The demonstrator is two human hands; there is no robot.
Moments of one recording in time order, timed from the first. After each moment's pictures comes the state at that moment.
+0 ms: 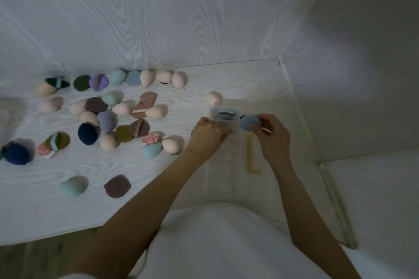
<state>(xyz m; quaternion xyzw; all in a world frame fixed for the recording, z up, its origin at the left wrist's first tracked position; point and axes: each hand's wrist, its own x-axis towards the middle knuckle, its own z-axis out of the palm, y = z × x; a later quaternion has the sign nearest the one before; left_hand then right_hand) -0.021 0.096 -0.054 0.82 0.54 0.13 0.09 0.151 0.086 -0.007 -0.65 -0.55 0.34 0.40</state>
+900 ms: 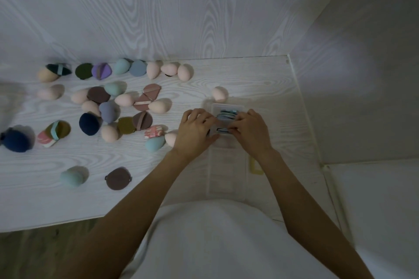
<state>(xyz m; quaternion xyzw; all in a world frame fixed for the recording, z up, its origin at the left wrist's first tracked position) -0.060 0.085 -0.058 0.79 0.57 0.20 0.07 0.116 0.114 -0.030 -0.54 -0.83 0.13 0.06</state>
